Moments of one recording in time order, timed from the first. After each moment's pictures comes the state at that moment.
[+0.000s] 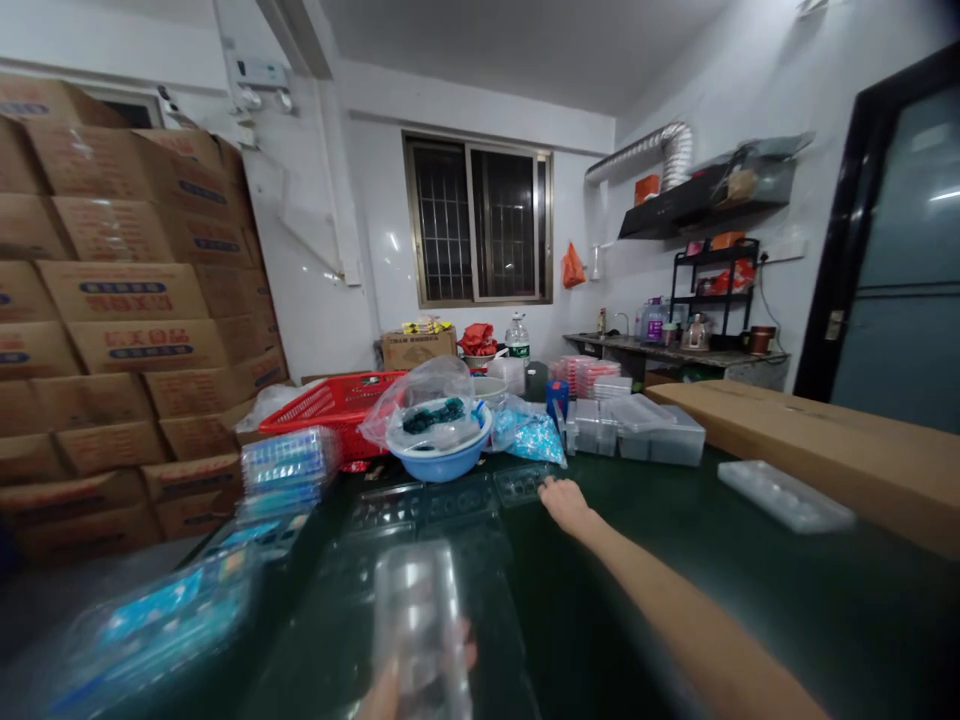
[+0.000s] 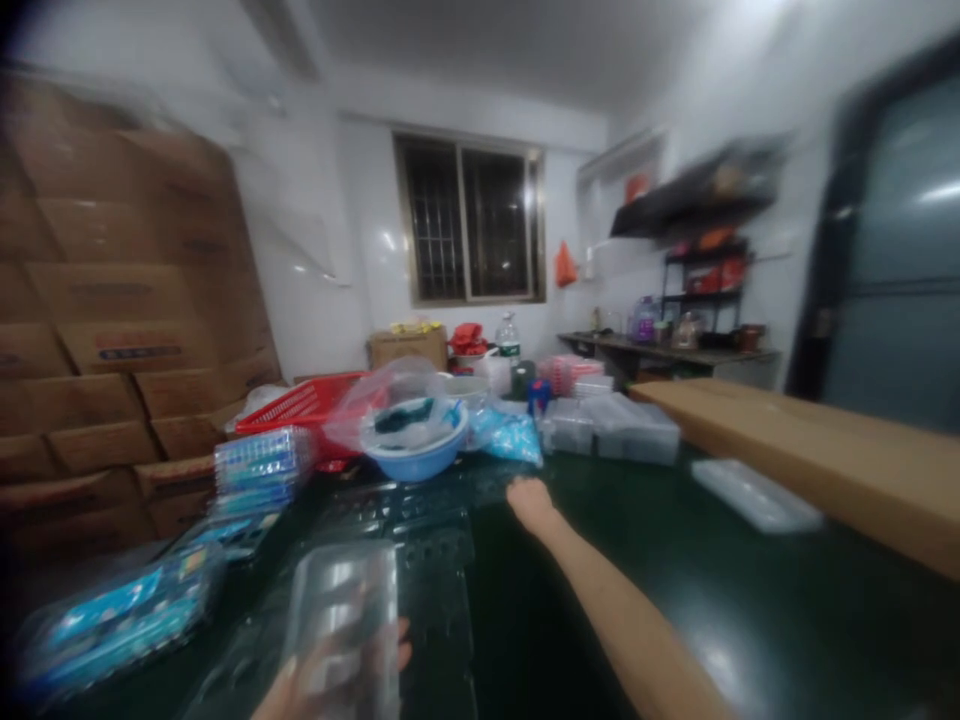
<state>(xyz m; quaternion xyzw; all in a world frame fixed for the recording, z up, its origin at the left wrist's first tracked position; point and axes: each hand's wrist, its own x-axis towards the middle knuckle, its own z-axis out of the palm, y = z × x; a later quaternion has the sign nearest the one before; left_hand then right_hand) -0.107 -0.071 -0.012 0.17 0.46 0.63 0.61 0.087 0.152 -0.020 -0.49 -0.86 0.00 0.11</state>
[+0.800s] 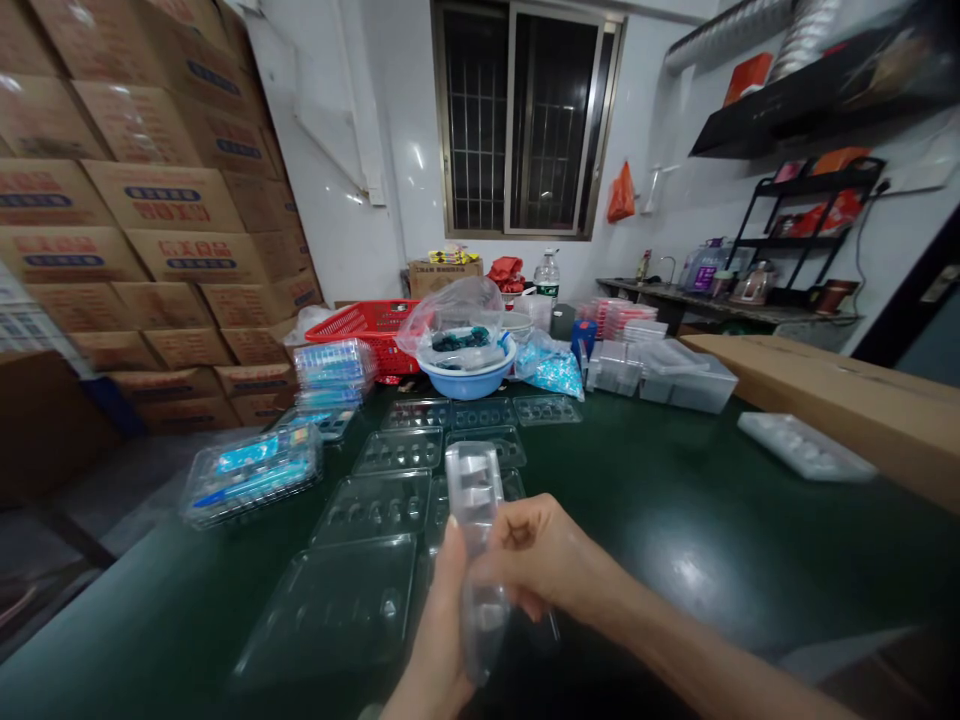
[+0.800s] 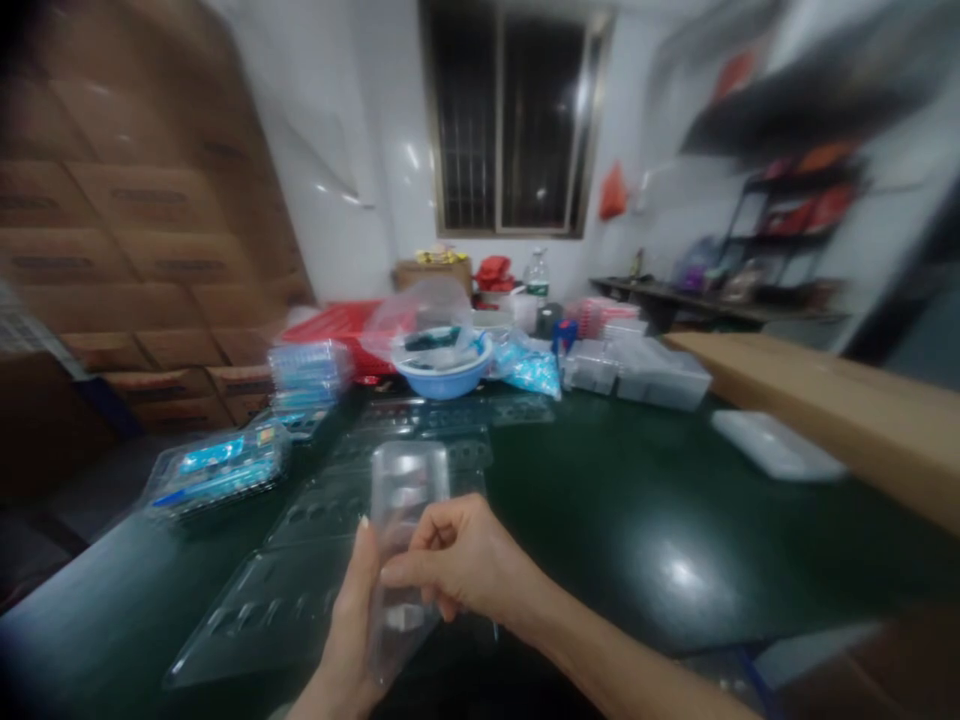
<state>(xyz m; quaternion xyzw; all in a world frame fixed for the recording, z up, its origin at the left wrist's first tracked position) -0.038 -0.123 0.000 0.23 0.33 0.65 0.65 0.059 -0.057 0.009 -0.24 -0.67 0.66 0.24</state>
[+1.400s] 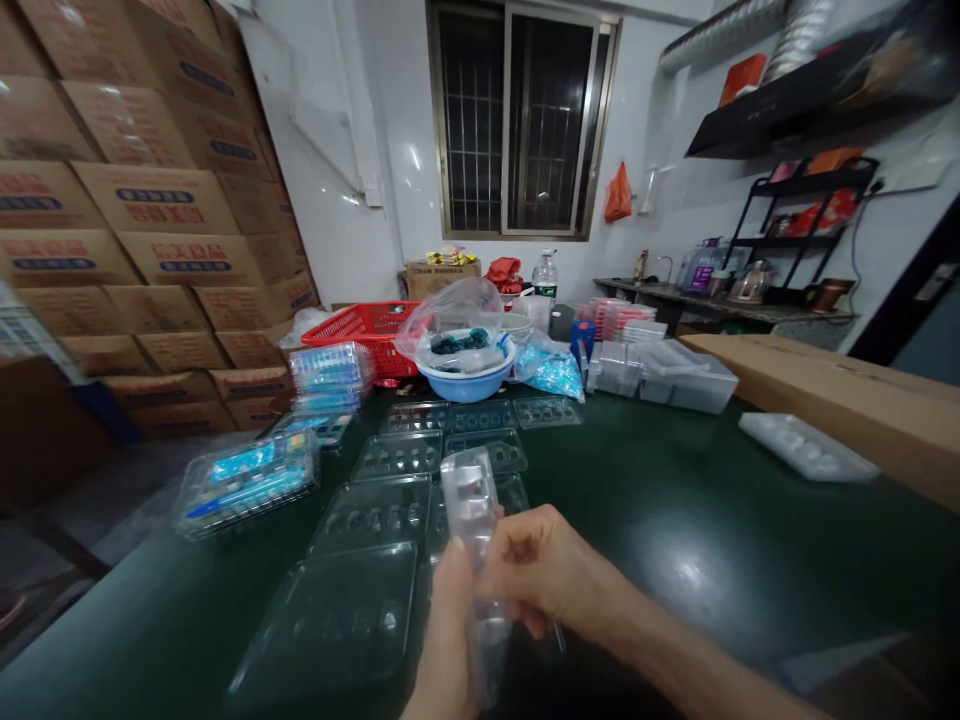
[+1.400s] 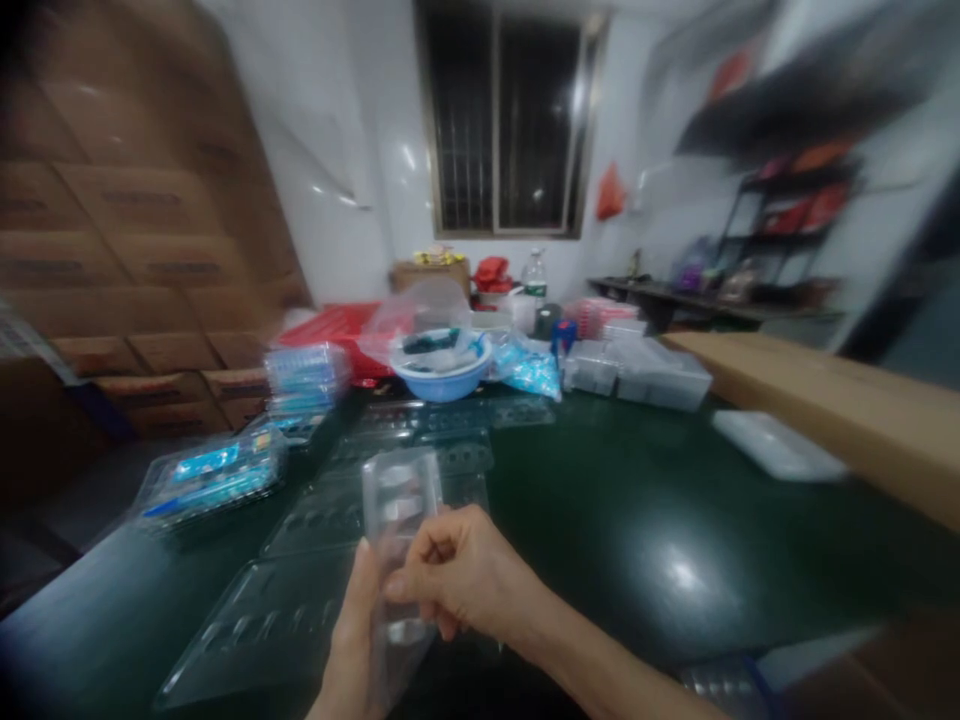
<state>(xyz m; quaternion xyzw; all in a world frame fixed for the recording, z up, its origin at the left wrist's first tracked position) -0.038 -0.123 -0.006 0.20 0.40 0.68 0.58 0.058 -0.057 0.008 -0.24 -0.65 0.68 0.23</state>
